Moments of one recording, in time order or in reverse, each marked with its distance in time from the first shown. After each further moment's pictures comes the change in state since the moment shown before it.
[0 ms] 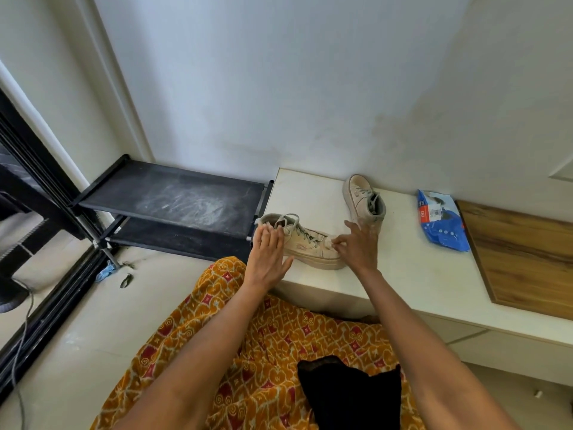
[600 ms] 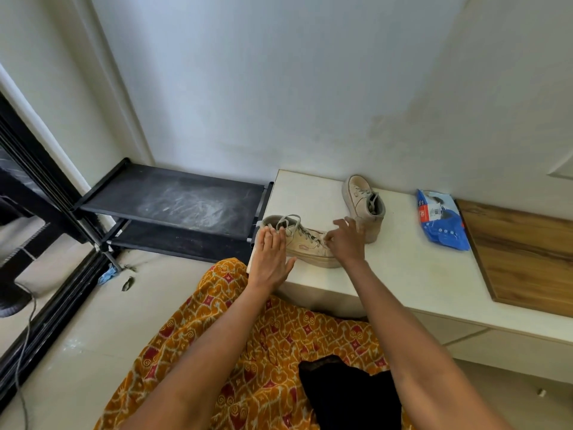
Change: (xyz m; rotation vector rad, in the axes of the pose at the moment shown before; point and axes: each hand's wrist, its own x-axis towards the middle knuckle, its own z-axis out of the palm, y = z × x) left_hand -0.001 0.008 -0.007 -0.008 -0.035 0.001; right_hand 0.014 -0.025 -0.001 -0.038 -0.096 -0.031
